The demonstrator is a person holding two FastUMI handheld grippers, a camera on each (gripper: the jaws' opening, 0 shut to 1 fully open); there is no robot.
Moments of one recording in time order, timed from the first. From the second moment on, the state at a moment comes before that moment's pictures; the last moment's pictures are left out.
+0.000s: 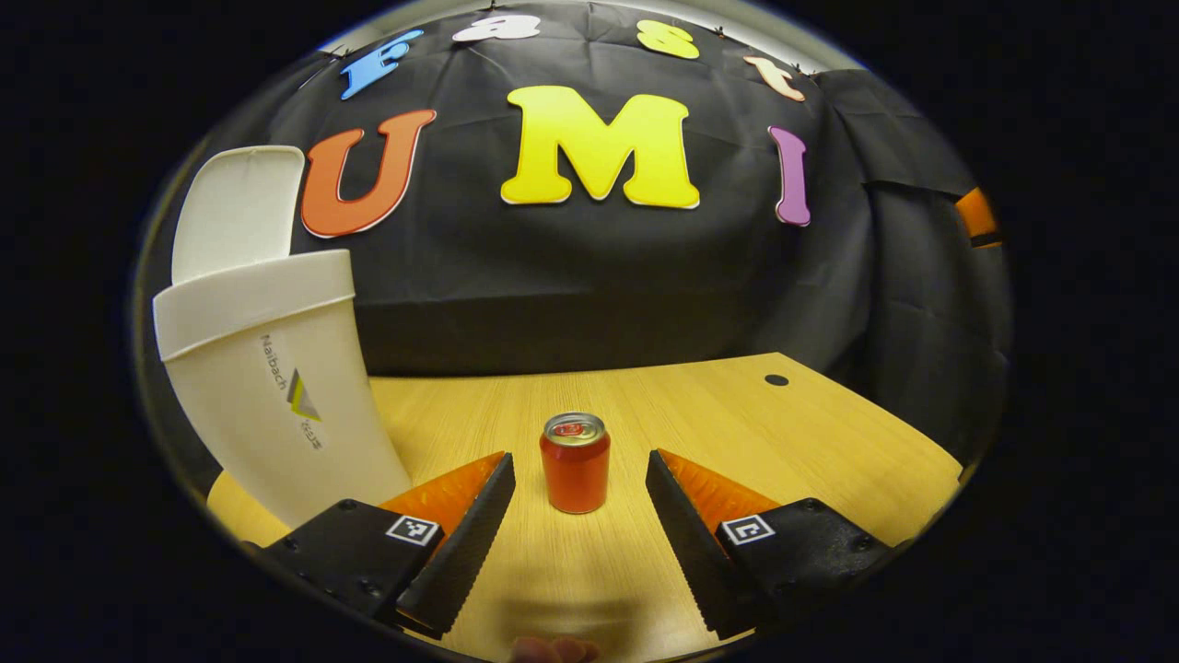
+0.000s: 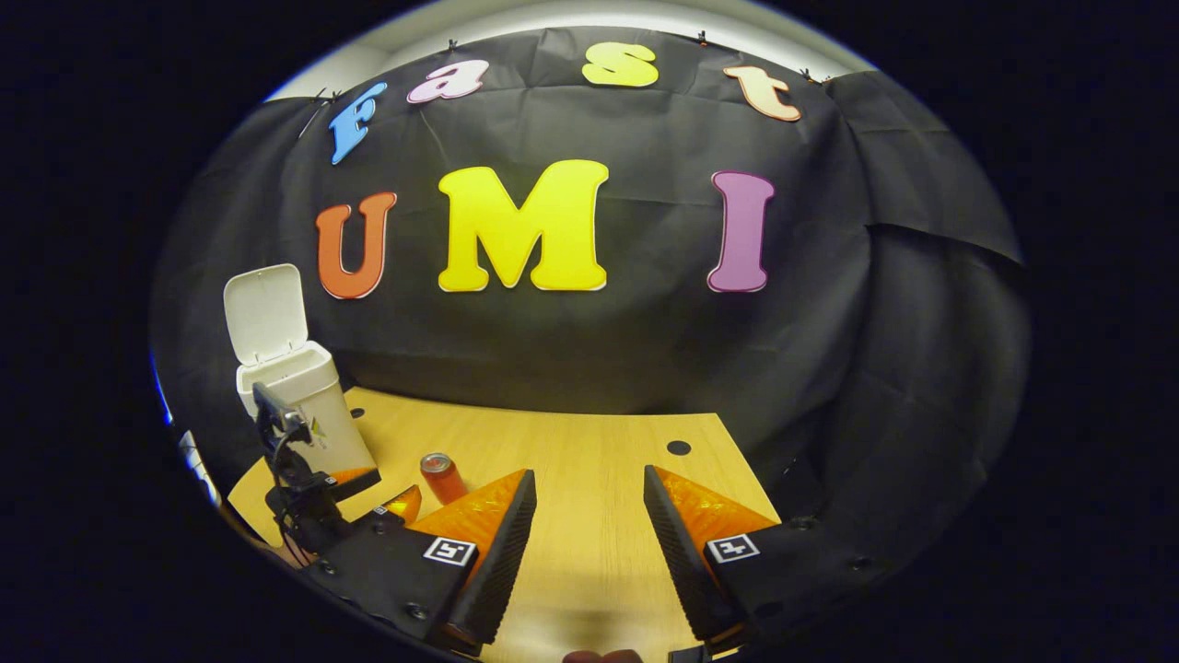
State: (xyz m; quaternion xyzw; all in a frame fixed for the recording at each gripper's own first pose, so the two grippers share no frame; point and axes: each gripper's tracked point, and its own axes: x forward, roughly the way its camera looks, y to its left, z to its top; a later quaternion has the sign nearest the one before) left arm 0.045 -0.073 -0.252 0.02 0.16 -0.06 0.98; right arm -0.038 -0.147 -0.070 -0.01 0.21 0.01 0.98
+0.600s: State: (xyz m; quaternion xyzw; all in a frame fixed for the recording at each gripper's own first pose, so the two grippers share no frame) left arm 0.095 -0.074 -0.331 0.03 0.22 -0.03 0.97; right arm -0.029 -0.149 -0.119 -0.03 0.26 0.02 0.96
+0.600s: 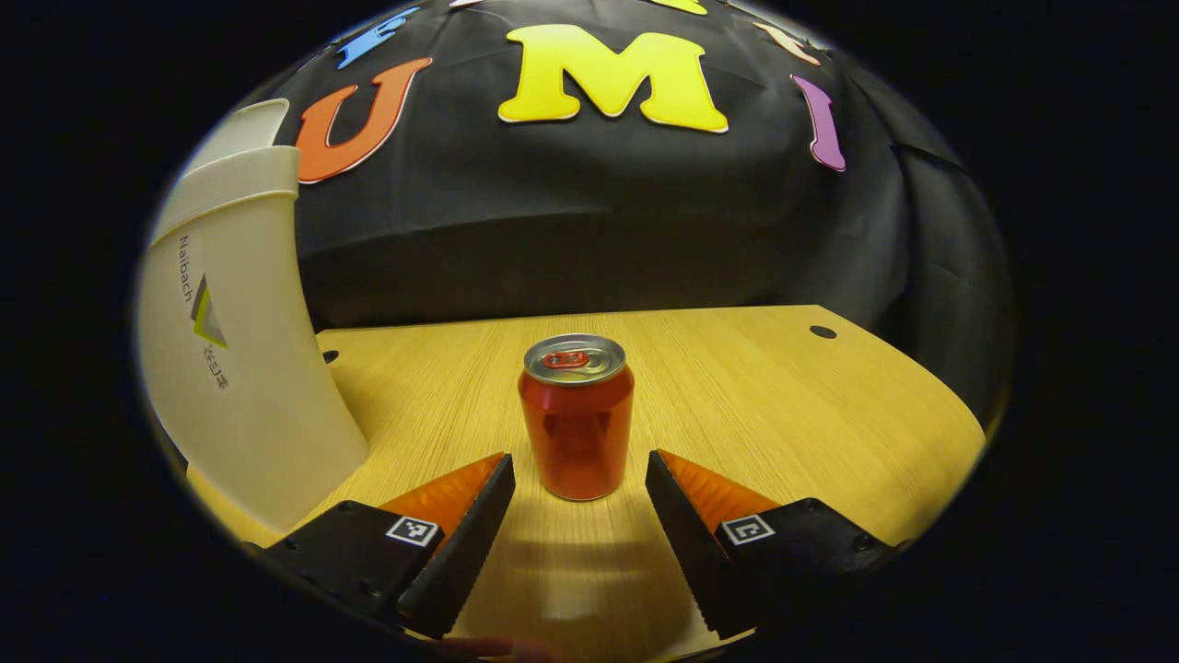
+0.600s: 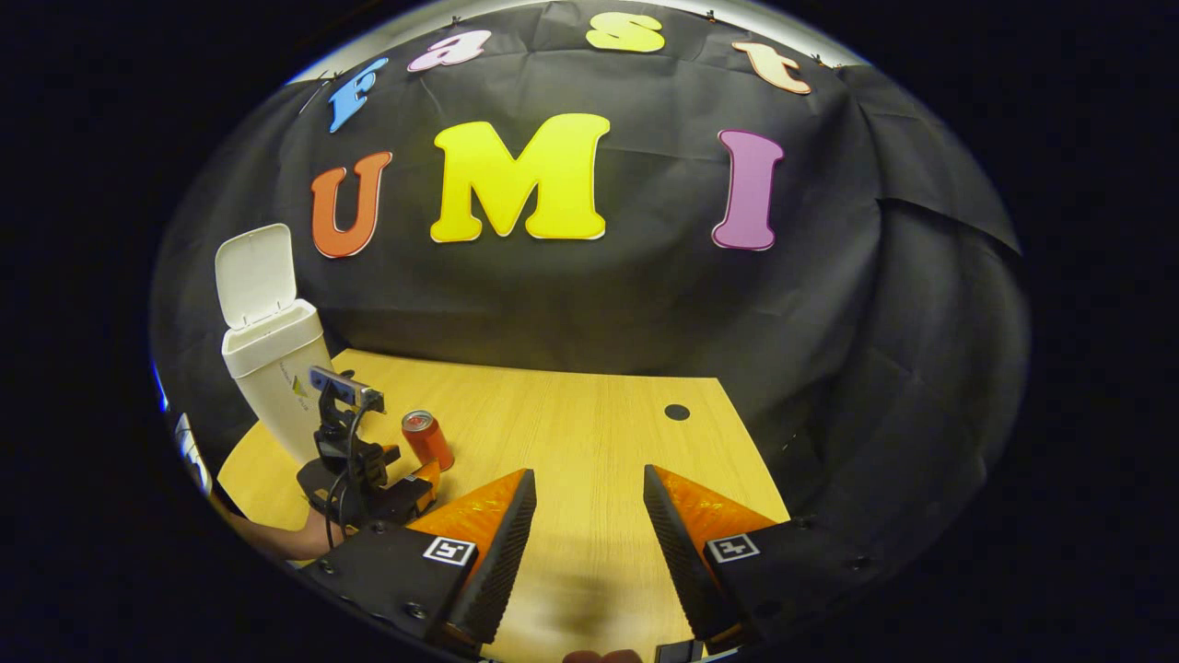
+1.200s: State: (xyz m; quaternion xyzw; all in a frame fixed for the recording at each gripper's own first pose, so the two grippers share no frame) left arm 0.139 -0.062 -0.348 0.01 0.25 -0.02 0.97; right arm -0.004 -0.147 -0.135 -0.01 0.29 0.01 0.96
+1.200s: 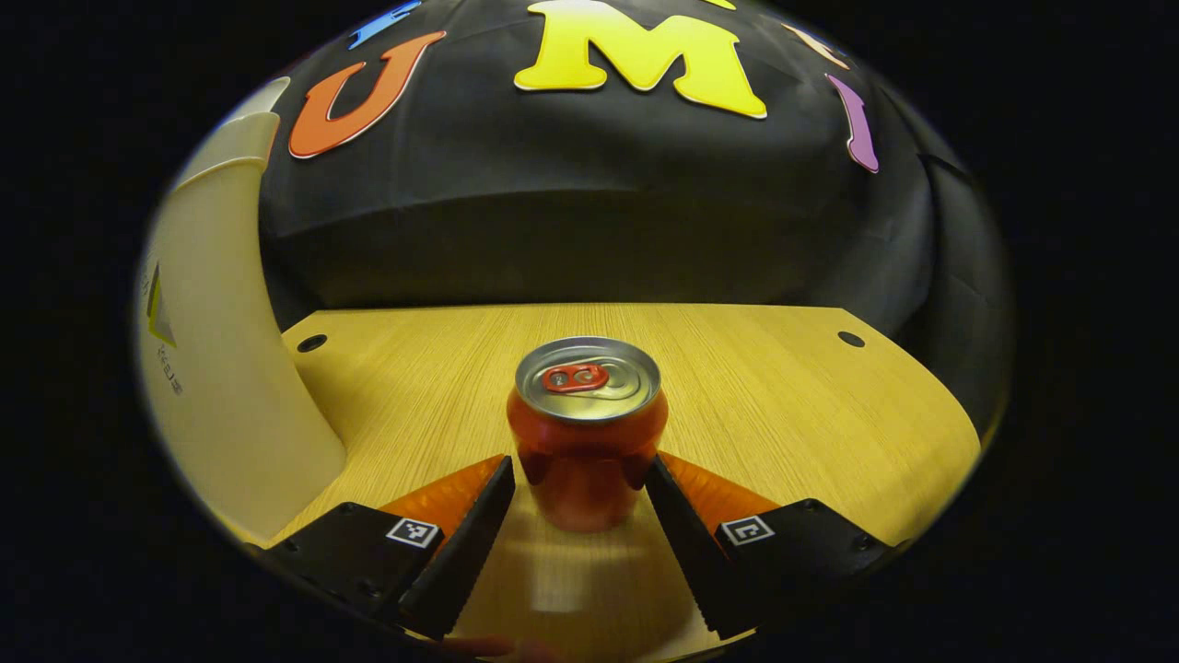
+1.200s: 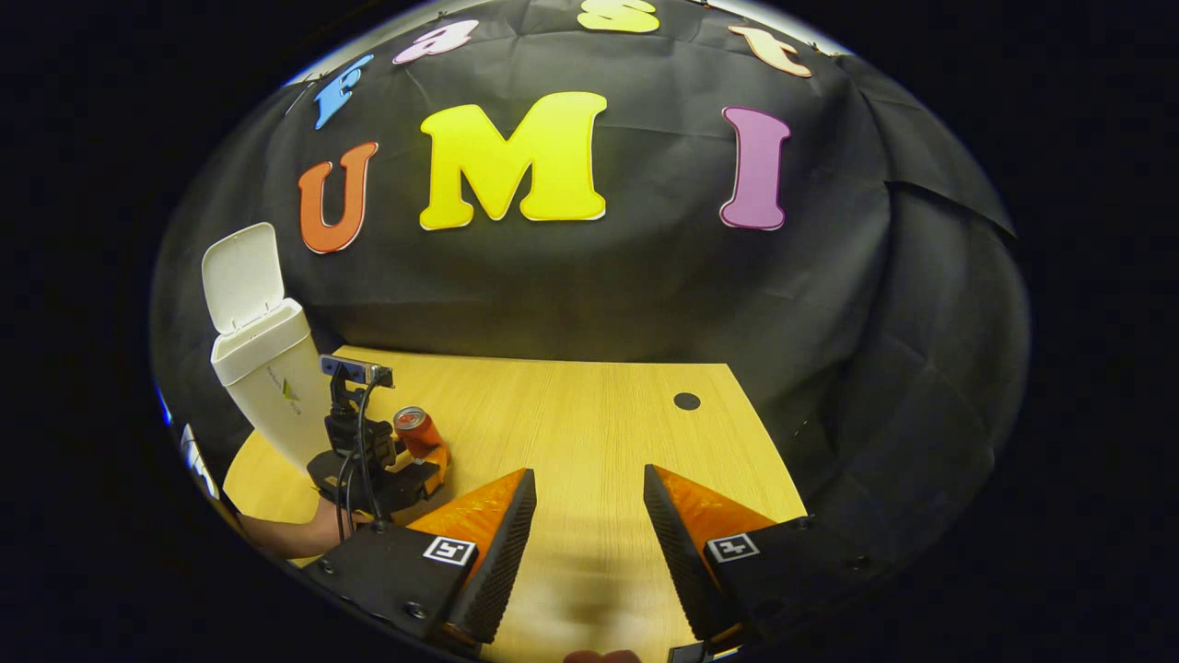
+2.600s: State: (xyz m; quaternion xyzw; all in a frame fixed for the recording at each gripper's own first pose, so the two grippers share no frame) left arm 0.113 0.045 -0.042 0.03 0.05 0.06 1.00; right arm -0.041 -0.075 -0.083 0.03 0.21 0.06 0.97
